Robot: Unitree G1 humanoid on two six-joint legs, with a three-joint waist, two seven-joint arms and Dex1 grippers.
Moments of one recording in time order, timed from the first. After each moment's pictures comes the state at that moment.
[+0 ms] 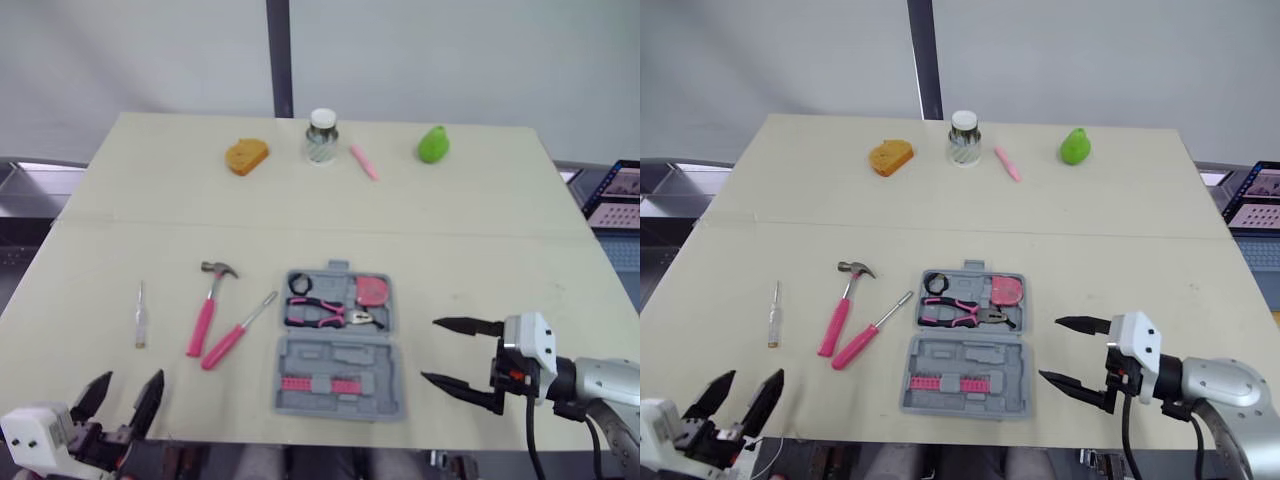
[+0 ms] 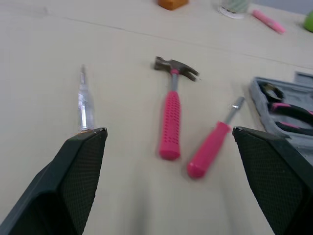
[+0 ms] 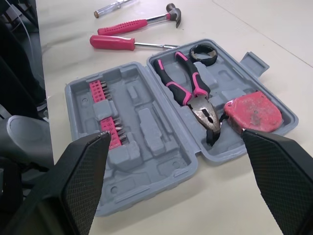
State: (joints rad) left arm 0.78 0.19 0.57 -0.69 -0.67 0.28 -0.29; right arm 0.26 -0.78 -0.24 -0.46 0.52 0.23 1.09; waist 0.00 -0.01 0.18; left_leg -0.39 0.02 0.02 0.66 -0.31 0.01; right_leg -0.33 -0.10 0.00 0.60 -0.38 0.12
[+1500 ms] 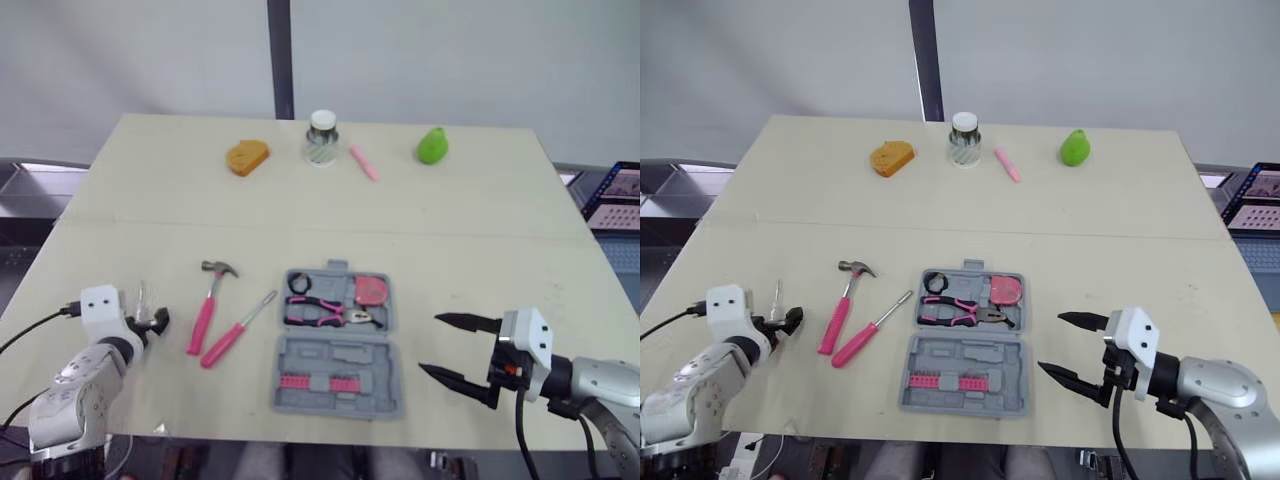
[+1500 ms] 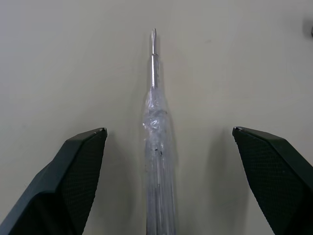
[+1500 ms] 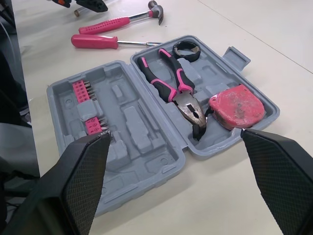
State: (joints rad) left arm -0.02 0.45 0.43 -0.15 -0.39 0.82 0.04; right arm 0.27 -0.77 -0.24 -0.49 0.51 0.27 1.00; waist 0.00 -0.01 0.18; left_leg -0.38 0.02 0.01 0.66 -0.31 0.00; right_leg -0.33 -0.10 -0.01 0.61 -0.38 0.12
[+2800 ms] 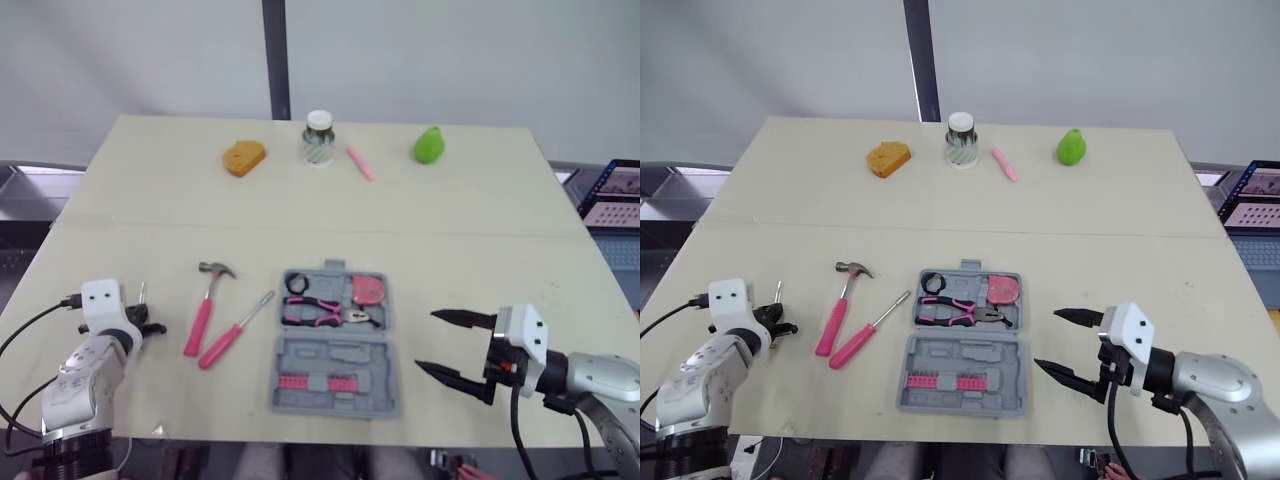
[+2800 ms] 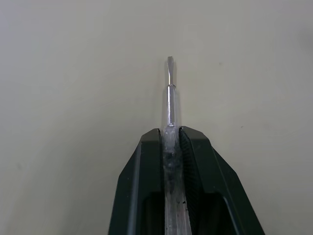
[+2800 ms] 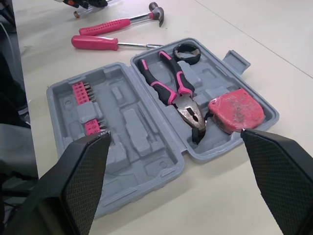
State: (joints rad) left arm -0.08 0.47 0.43 -0.04 -0.29 0.71 -0.04; right arm 0.24 -0.77 -0.22 -0.49 0.50 0.29 1.00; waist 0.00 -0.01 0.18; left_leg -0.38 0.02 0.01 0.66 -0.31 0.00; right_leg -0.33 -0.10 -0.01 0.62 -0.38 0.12
